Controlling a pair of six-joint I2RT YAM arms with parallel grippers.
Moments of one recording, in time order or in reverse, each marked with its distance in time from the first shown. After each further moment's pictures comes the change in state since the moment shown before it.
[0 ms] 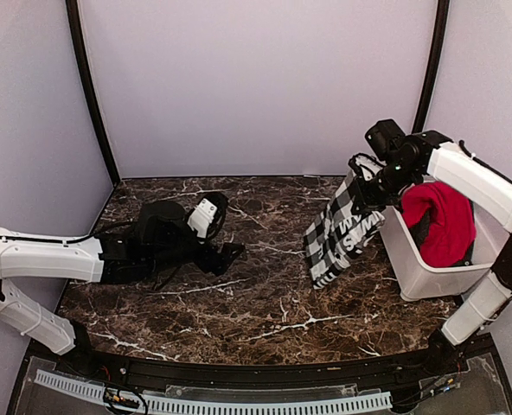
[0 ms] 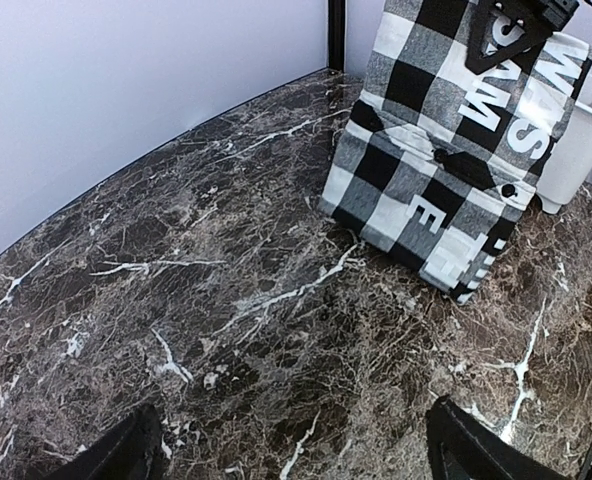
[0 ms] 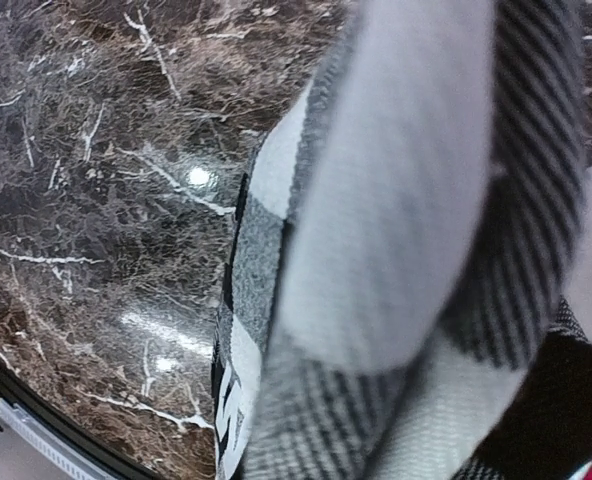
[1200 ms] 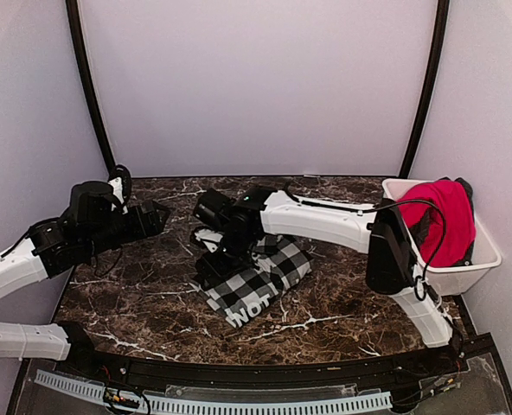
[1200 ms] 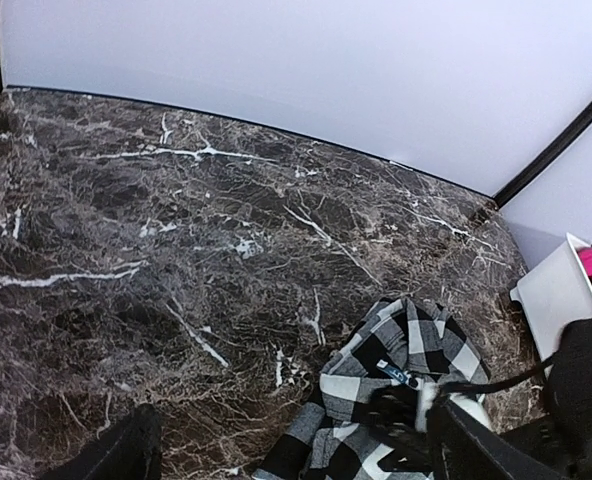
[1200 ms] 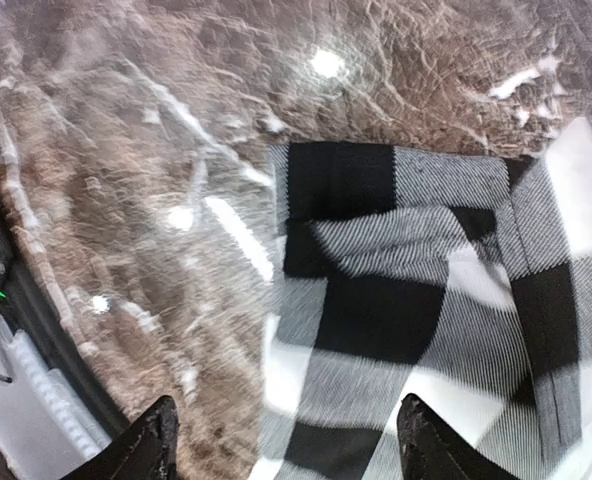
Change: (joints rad) left arm 0.318 -0.421 -0.035 -0.424 -0.072 -0.547; right arm 0.645 0.864 0.774 -0.020 -0.077 0.073
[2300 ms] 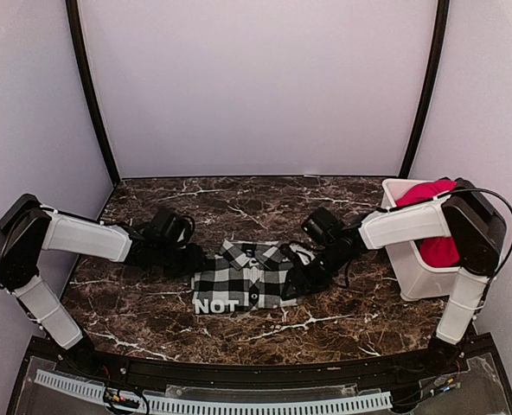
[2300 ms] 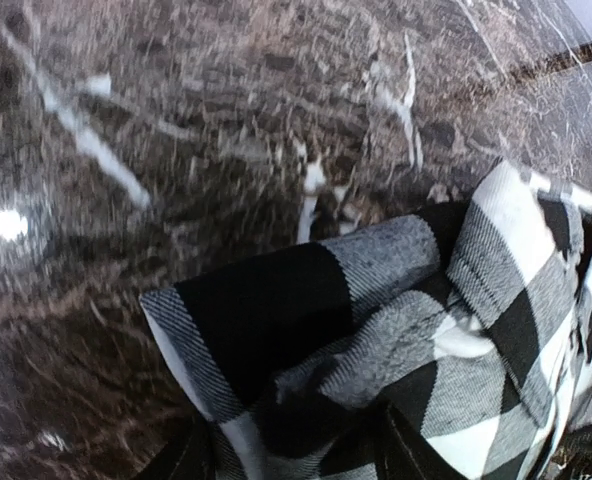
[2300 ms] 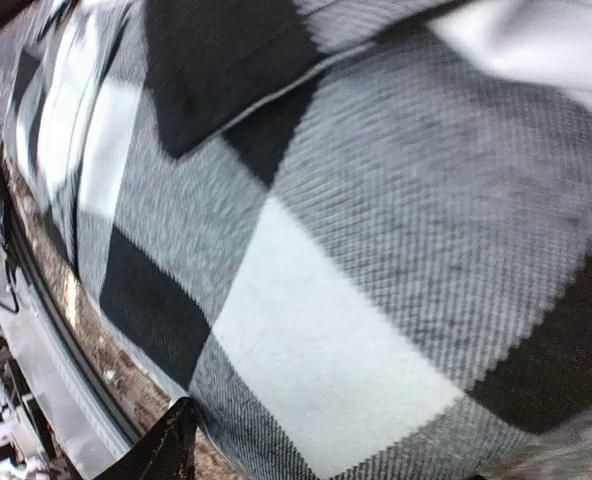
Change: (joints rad) left arm -0.002 0.695 0.014 0.195 0.322 -0.200; right arm -0.344 -0.602 -1.203 0.616 -0.266 0.014
